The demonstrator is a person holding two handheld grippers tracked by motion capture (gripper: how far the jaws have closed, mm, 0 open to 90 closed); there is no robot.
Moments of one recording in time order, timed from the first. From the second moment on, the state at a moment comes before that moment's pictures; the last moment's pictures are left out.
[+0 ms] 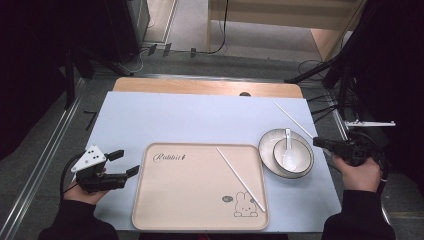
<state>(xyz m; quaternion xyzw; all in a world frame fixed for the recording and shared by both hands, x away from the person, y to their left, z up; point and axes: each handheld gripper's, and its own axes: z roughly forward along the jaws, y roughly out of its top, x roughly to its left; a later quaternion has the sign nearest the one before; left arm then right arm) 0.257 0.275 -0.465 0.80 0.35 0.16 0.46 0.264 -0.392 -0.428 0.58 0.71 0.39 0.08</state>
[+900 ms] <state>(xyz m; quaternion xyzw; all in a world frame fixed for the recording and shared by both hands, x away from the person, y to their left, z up) 0.261 0.274 -0.464 0.80 0.35 0.16 0.47 0.207 -0.295 -0.443 0.54 0.74 0.39 0.06</state>
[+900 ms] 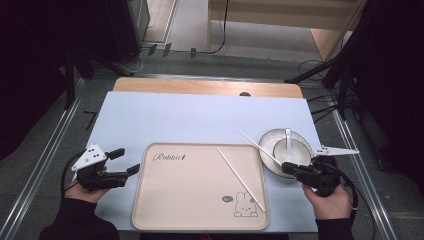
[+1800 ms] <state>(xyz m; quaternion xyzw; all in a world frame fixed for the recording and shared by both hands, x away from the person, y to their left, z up) 0.264 0.269 -0.464 0.80 0.34 0.16 0.47 0.198 -0.229 -0.502 0.53 0.79 0.31 0.02</state>
